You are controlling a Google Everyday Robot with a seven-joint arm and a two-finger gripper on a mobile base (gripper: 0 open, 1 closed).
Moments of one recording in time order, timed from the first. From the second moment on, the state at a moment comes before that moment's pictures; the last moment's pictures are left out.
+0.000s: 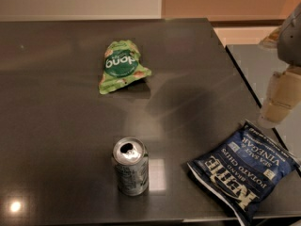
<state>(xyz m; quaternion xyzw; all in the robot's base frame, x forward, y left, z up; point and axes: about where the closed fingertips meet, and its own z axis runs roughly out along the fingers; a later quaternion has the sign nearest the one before) 0.438 -0.217 0.976 -0.60 0.78 -0.03 0.16</state>
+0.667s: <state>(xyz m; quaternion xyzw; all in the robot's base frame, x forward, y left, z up) 0.445 -0.209 0.977 -0.62 0.77 -0.03 0.16</state>
